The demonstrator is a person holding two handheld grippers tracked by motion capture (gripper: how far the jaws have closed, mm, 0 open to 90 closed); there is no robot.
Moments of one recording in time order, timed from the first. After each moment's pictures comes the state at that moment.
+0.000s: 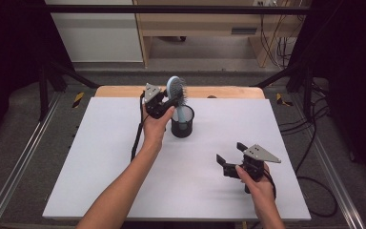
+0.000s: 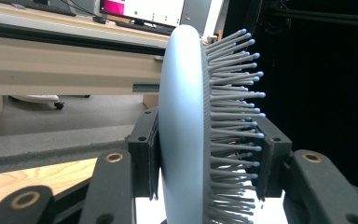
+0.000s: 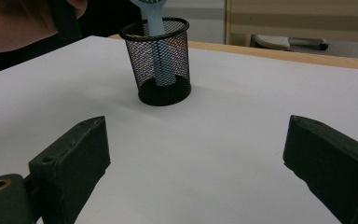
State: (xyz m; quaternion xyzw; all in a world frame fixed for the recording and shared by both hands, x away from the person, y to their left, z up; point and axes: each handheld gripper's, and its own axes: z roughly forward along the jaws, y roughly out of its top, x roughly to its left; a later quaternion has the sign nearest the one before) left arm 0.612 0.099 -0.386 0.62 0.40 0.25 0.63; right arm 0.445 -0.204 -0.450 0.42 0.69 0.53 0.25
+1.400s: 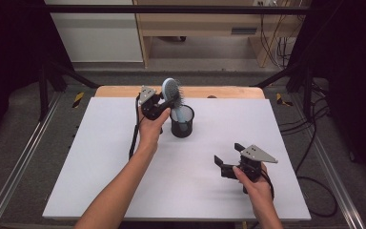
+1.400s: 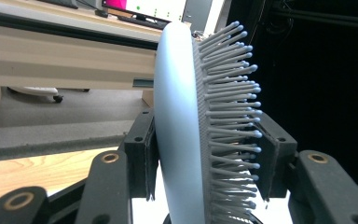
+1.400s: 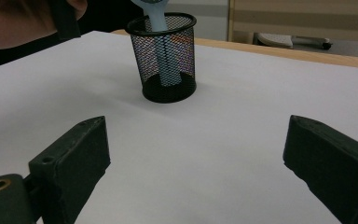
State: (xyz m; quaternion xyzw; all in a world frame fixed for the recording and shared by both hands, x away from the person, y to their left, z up) left arm 0.611 0.113 -0.394 0.61 0.41 0.24 0.63; right arm 0.445 -0.197 -0.451 0.42 0.70 0.53 0.25
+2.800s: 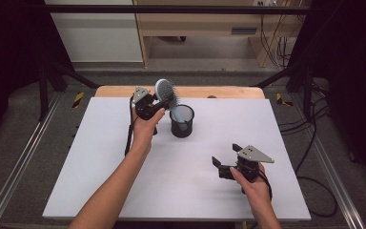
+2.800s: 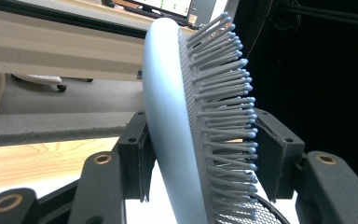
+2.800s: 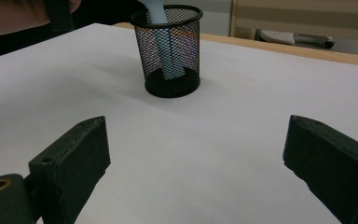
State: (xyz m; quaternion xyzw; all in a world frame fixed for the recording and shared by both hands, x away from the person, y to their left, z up) left arm 0.614 0.132 -0.397 0.62 0.43 0.23 0.62; right arm 0.445 -0.191 -0.454 0.41 0.71 0.52 0.25
